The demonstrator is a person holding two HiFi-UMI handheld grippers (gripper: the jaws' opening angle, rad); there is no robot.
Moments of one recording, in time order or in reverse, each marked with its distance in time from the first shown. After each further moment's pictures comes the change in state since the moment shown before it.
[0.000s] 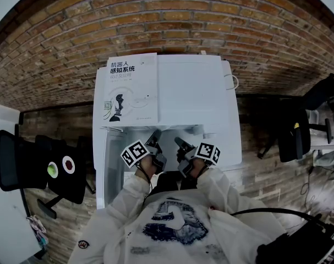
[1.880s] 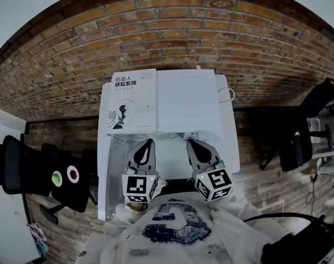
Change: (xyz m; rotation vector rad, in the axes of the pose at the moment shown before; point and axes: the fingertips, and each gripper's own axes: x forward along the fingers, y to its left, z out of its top) left arm -0.116 -0.213 0.017 1.292 -0.273 0.064; right arm -0.120 0.204 0.020 -1.235 -0.309 -0.048
